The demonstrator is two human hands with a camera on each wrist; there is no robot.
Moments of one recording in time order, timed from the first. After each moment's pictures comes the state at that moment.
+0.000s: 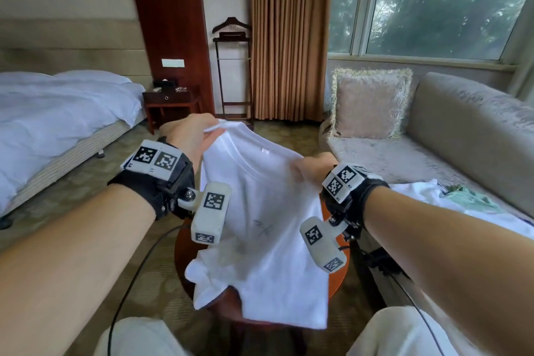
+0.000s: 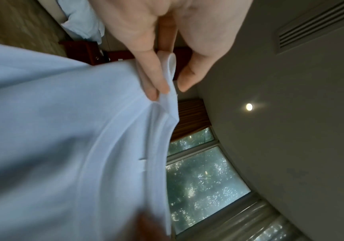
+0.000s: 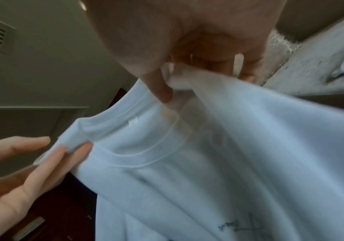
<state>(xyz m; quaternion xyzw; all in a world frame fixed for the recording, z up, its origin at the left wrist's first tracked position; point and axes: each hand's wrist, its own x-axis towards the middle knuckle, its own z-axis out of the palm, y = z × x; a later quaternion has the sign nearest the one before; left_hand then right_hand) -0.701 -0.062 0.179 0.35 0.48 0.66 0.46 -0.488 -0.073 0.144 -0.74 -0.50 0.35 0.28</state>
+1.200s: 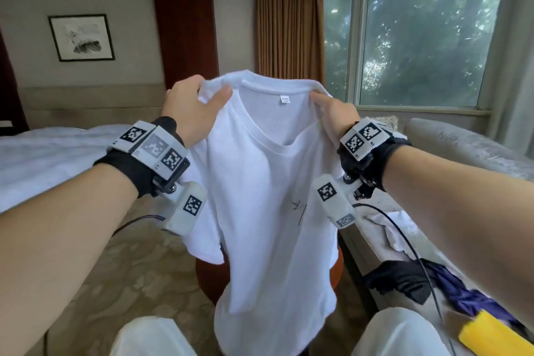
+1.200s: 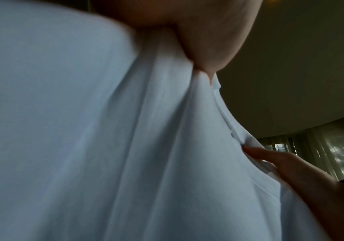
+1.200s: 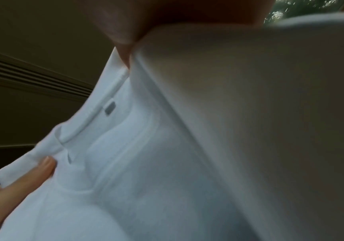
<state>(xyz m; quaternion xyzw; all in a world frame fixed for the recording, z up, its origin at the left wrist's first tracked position) -0.711 -0.232 0.291 0.65 0.52 0.56 -0.07 -0.467 -0.214 0.283 -0.55 -0.52 0.28 0.59</state>
